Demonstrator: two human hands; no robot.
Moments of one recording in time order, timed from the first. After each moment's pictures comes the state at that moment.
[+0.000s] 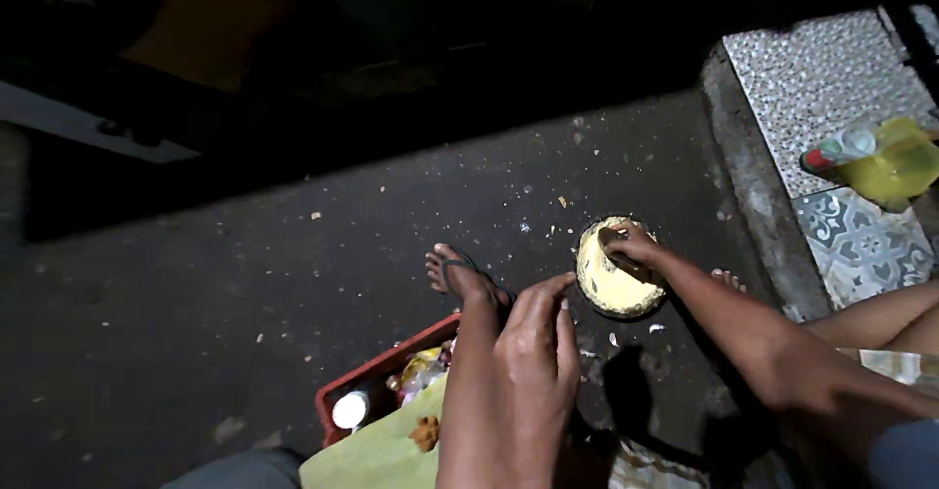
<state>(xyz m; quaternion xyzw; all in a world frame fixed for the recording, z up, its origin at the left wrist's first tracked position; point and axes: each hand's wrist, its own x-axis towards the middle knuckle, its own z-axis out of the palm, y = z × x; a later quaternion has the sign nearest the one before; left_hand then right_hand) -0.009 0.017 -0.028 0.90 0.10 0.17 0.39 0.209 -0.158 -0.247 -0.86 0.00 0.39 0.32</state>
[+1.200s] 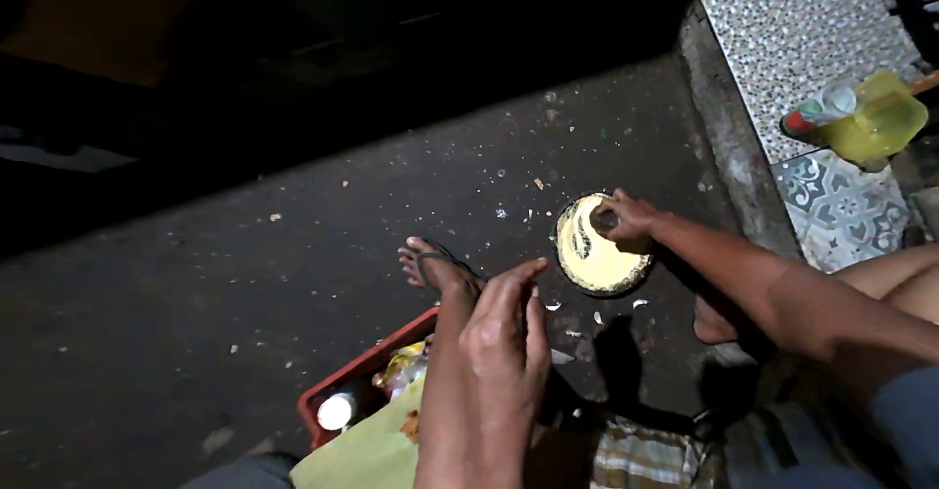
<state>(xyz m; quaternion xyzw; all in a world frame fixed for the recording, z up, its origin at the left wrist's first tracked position) -0.003 0.012 -0.031 0.91 0.10 0.14 0.38 0.236 -0.192 -0.235 -0.89 -0.22 0.38 0.12</state>
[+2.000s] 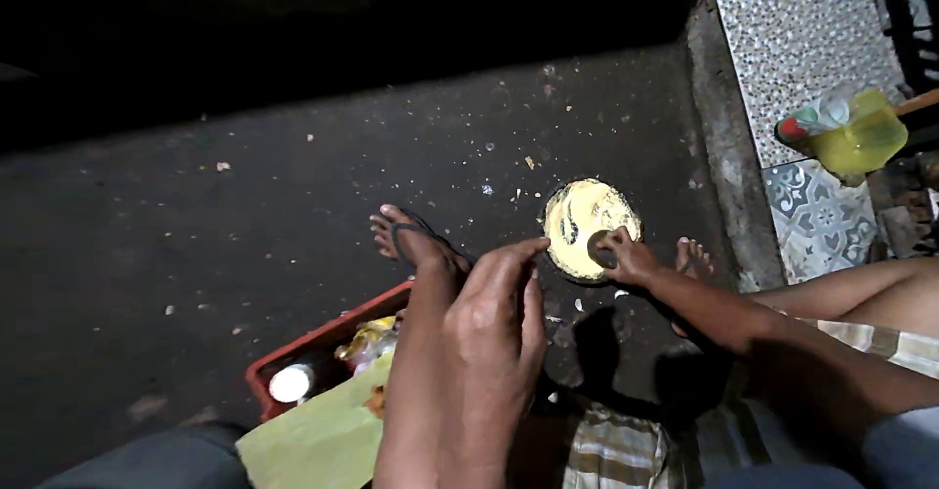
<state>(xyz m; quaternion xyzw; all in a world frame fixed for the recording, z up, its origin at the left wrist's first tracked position) -0.004 0.010 -0.024 0.91 0.09 0.14 0.37 0.145 -0.231 -0.256 -0.89 -0.21 0.39 0.08</state>
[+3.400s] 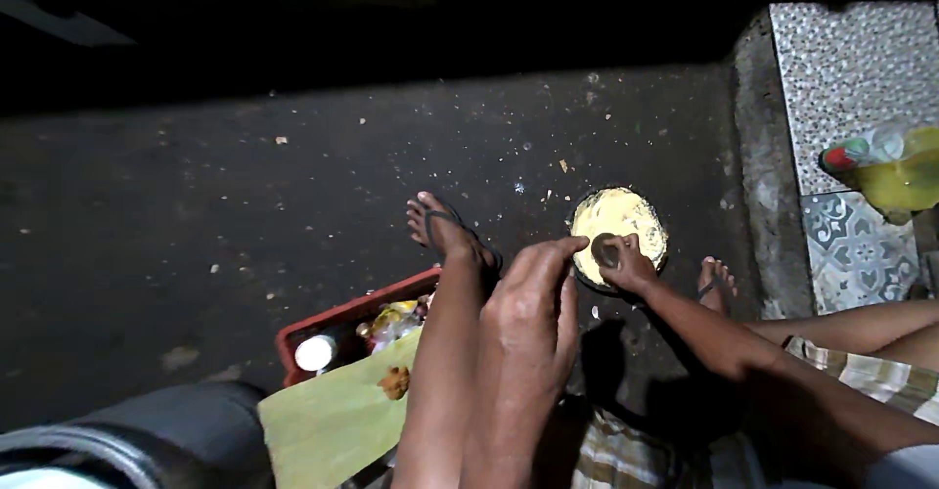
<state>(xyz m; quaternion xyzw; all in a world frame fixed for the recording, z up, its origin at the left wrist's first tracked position) -0.009 0.015 -0.023 0.90 0.12 0.14 0.39 0.129 -0.182 -0.263 -0.89 -0.09 0.40 0.20</state>
